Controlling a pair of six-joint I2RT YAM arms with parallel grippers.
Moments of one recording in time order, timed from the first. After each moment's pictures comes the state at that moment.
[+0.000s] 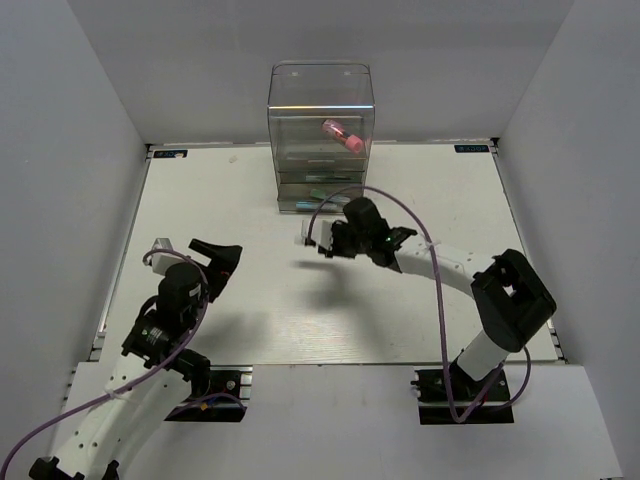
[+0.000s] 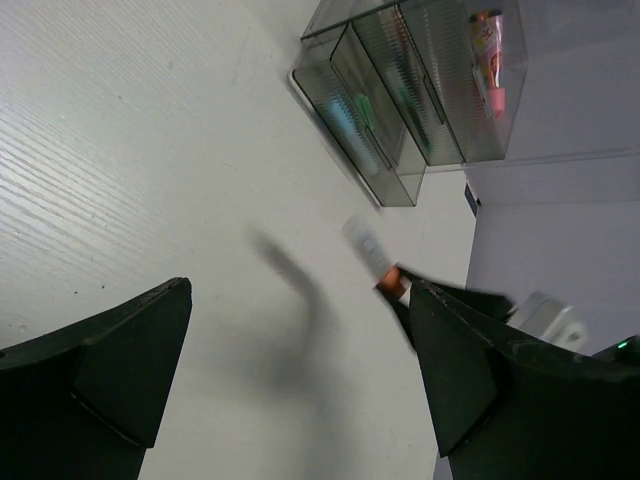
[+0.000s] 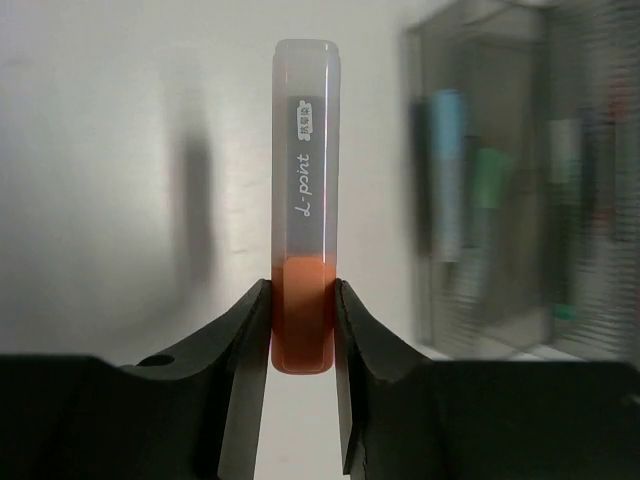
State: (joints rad) left arm -0.45 0.44 0.53 -0.50 -0.34 -1.17; right arm 0.77 1.61 0.99 -0.08 -0.25 -0.82
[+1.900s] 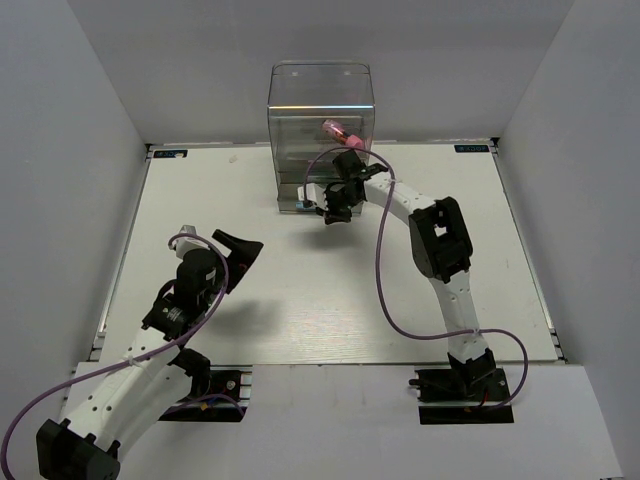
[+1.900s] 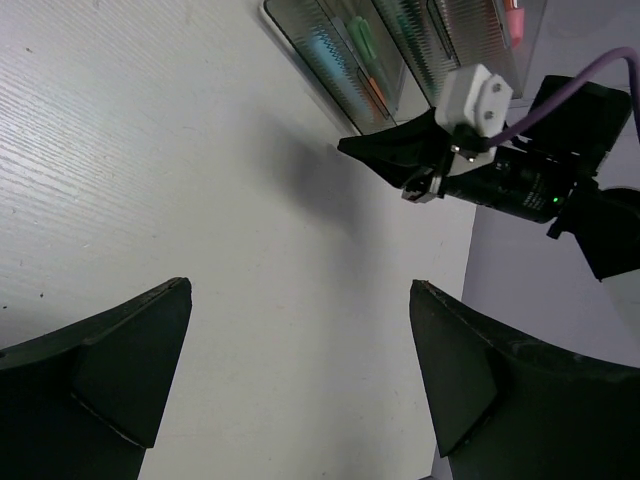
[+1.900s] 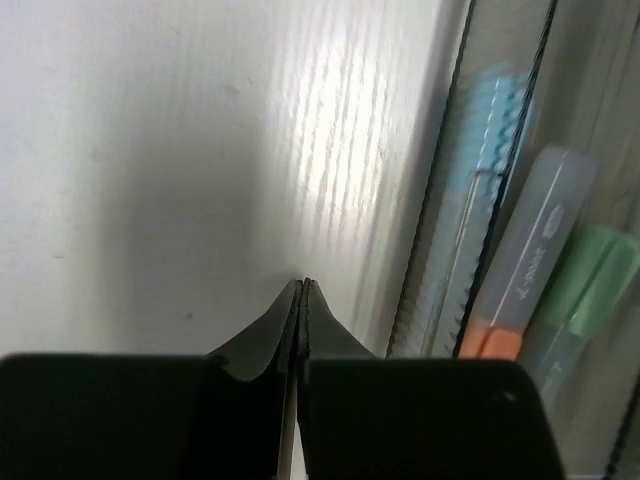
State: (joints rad) left arm -0.45 0.65 0.48 -0.26 -0.18 -1.14; right arm 0.54 2.30 1.91 -0.73 -0.59 -1.16
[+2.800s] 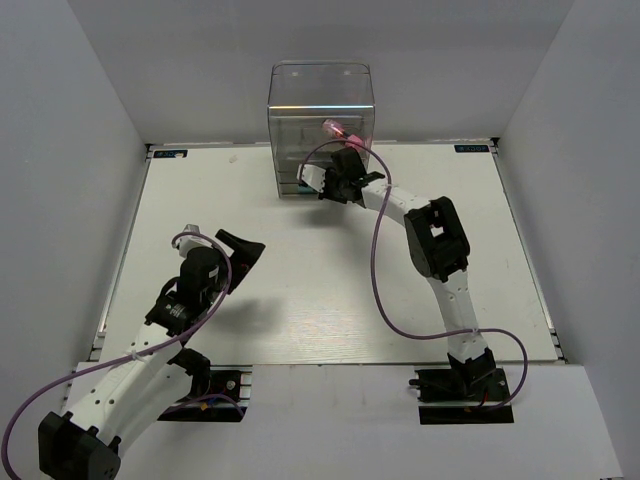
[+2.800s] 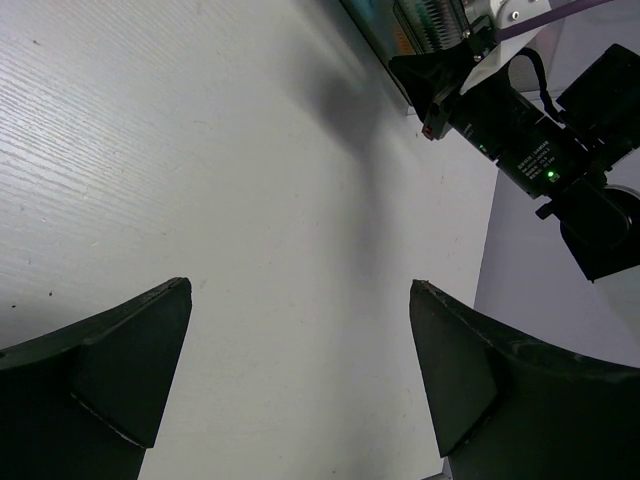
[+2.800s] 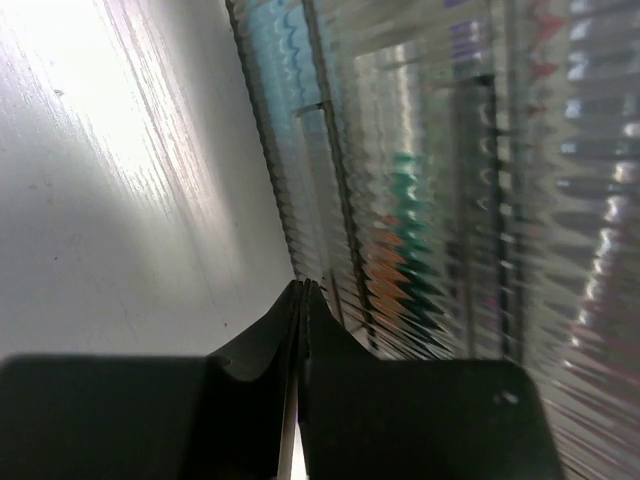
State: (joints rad) left arm -0.45 0.69 0.48 -0.25 -0.17 -1.13; right arm 0.54 2.33 1.84 -0.24 -0.17 -0.94
